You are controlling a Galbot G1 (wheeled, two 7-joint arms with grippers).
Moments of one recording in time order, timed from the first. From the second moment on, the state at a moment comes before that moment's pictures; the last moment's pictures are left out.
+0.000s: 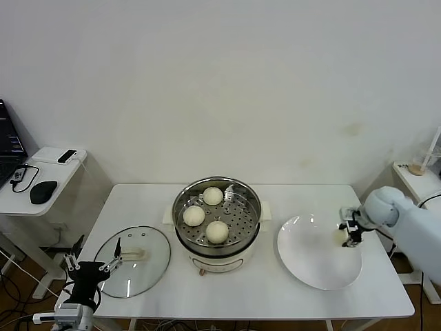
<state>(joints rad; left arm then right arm) 1.69 -1.29 -0.73 -2.16 -0.04 0.07 -0.10 -0.22 0.58 -0.48 1.29 -0.30 -0.27 -1.10</state>
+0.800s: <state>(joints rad) 1.67 -1.30 -0.73 -2.14 -0.04 0.07 -0.09 0.32 0.77 -0.88 1.46 0.10 -0.45 -1.01</state>
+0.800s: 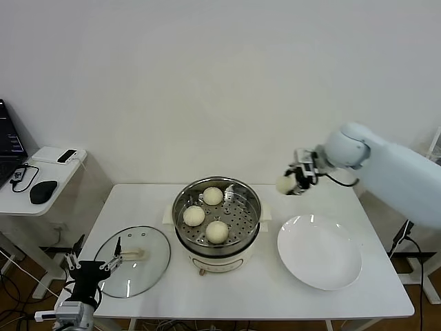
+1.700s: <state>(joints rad) 1.66 -1.30 -0.74 -2.14 -0.05 0.07 -0.09 0.32 1.05 -1.08 1.38 0.30 -0.65 -0.82</state>
